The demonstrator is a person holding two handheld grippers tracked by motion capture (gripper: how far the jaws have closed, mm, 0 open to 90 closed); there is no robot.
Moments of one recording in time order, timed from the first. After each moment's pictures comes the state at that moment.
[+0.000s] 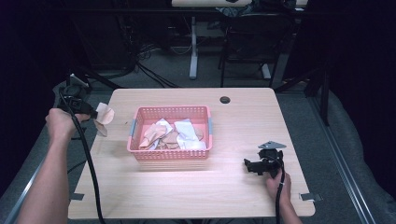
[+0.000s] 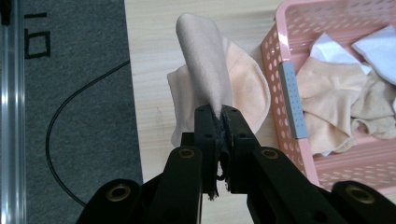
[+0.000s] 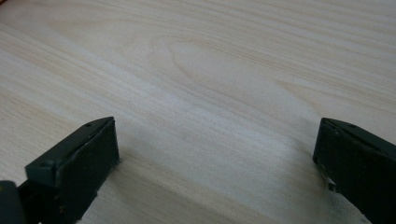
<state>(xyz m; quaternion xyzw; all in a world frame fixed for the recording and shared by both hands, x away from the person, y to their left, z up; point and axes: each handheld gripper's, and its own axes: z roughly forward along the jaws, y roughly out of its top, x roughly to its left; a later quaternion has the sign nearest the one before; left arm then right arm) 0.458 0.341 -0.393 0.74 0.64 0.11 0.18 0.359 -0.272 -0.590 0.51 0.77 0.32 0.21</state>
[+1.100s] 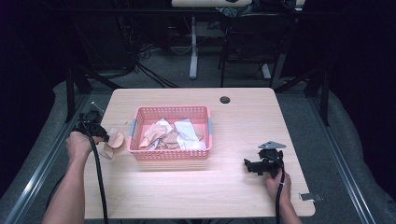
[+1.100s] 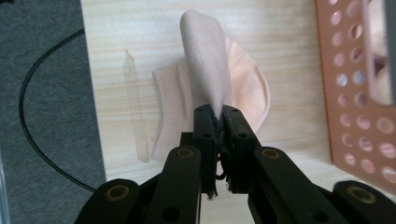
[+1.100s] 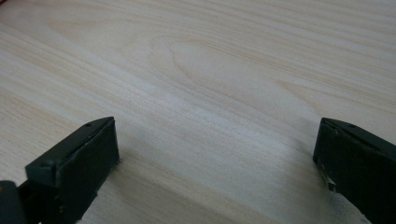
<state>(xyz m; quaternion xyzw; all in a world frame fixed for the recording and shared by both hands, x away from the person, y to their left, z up) 0.456 0.334 -0.500 0.74 0.66 0.06 0.13 0.359 -0.271 -0.590 0.51 0.77 0.32 0.21</state>
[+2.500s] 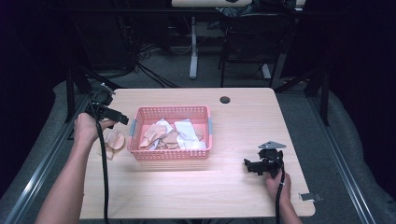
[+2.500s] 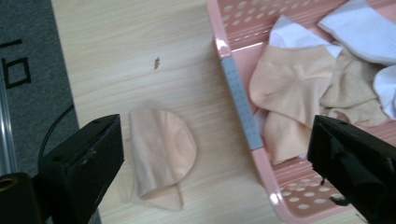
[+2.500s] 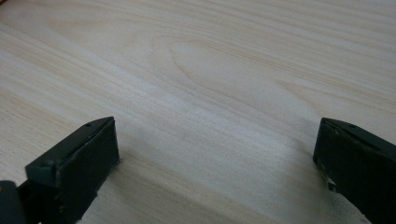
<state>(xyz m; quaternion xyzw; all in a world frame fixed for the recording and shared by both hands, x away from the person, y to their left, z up) 0.463 0.275 -0.421 0.79 0.58 0.12 0.18 0.359 -0.271 -0.590 0.51 0.77 0.32 0.21</state>
